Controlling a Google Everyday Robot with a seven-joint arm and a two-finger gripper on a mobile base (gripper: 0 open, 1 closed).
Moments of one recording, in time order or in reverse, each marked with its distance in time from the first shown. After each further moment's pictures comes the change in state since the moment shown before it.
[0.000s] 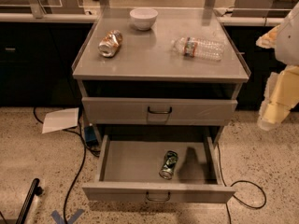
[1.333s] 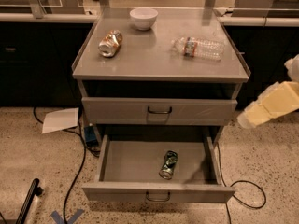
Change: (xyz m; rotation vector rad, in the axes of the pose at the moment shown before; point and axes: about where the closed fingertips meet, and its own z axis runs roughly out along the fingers) arm 0.022 0.001 0.024 0.088 -0.214 0.503
